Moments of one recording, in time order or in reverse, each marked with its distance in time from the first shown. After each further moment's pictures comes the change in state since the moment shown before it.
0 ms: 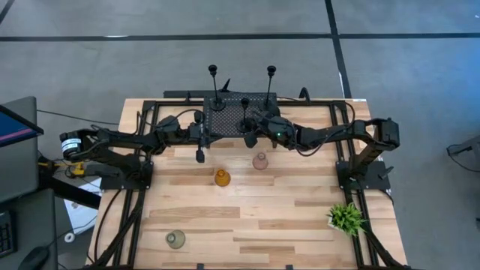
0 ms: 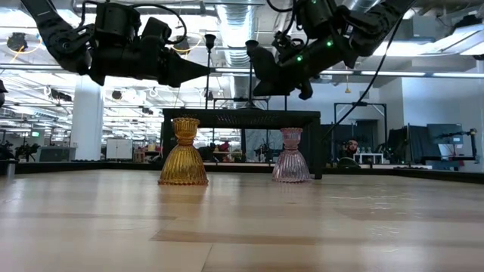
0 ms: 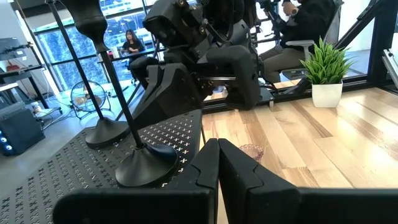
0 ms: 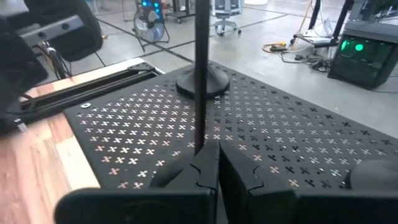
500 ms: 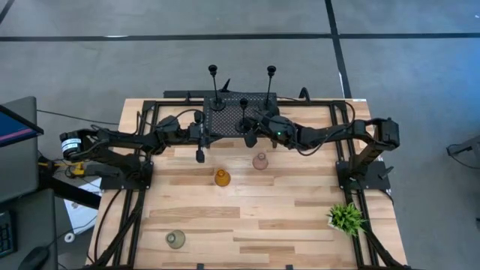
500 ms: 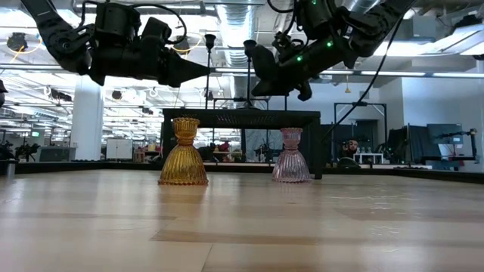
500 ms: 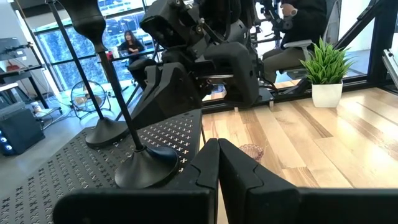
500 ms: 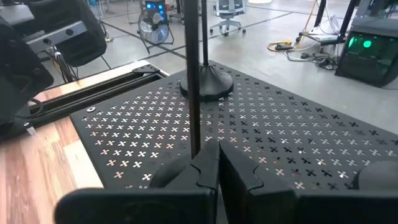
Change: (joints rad) left arm 0.000 0.000 0.000 0.000 0.000 0.000; right arm -0.009 0.000 0.000 0.004 -0.028 0.023
